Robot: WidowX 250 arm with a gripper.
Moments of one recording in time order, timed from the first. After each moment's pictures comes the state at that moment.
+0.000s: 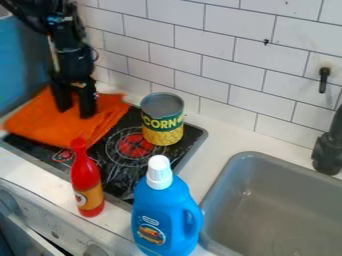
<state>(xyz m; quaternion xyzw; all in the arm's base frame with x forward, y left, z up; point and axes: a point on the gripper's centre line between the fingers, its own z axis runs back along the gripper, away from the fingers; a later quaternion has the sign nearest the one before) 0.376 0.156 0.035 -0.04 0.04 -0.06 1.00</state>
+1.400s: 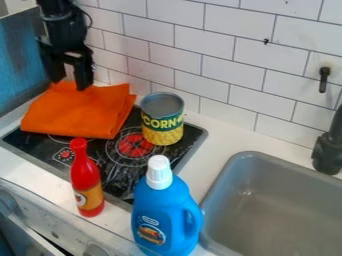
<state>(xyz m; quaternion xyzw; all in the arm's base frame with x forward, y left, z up) 0.355 0.156 0.106 0.03 -0.05 -0.01 1.00</state>
